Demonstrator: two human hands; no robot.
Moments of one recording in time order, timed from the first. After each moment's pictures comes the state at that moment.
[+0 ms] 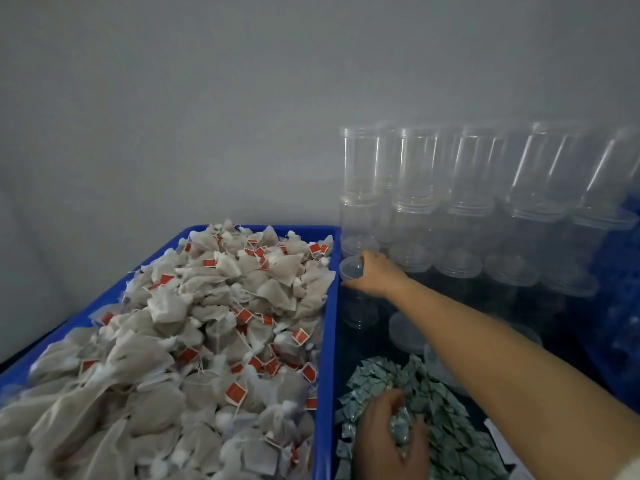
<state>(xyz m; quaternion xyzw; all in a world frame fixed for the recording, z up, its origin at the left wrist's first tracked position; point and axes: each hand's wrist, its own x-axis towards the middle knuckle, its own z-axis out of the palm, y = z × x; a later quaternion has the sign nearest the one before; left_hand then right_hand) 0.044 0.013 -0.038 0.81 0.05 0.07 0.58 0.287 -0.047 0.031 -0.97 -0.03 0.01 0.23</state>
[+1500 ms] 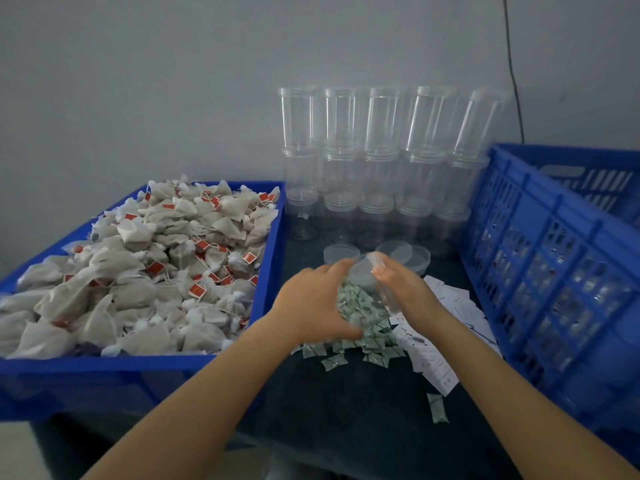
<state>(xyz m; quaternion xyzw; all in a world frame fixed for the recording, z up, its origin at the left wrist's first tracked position) 0.012 0.027 0.036 0.95 -0.27 0.06 0.15 0.006 -0.154 0.017 -0.80 -0.07 -0.03 0.59</state>
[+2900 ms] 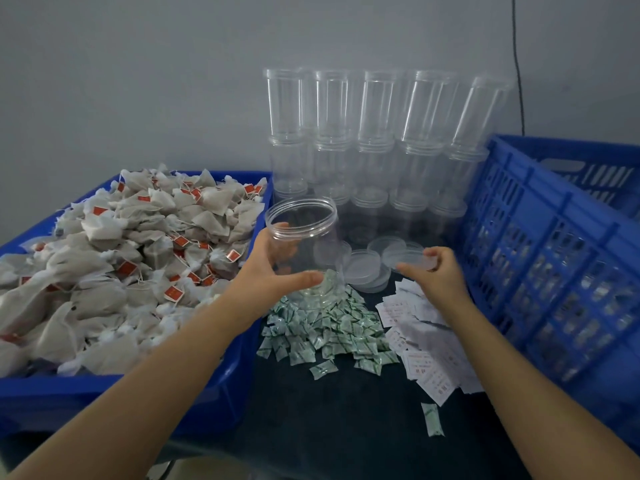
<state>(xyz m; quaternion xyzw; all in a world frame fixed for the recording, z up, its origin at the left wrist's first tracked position) 0.051 0.064 0.030 0.74 -0.16 -0.03 0.65 0.073 -0.228 -0.027 -0.80 0.14 -0.18 0.55</state>
